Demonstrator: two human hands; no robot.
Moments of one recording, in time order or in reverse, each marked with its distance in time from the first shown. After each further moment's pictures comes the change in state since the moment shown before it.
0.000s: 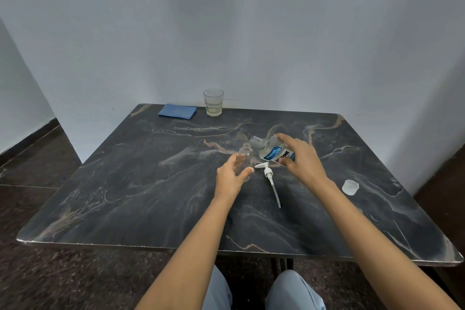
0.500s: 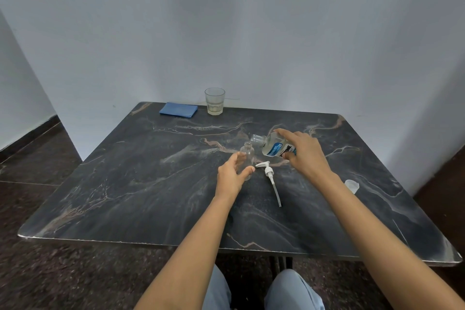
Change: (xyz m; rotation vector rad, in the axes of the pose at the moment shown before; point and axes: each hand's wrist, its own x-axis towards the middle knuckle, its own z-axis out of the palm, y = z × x) left_hand 0.000 0.001 0.000 0.031 0.000 -0.009; right_hand 0.008 -0.009 -0.015 -0.176 0.004 -0.050
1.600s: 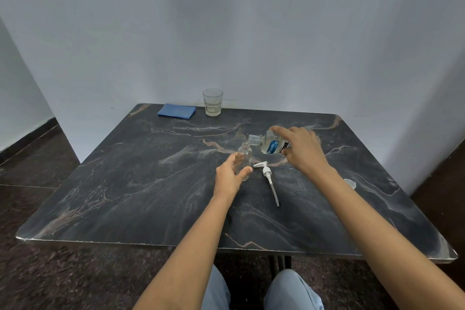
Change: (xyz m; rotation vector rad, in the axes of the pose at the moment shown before) left_hand -0.002 0.002 -0.001 -0.025 0.000 0.008; right_hand 0.005 -0.009 -0.013 -0.146 -0.012 -0.035
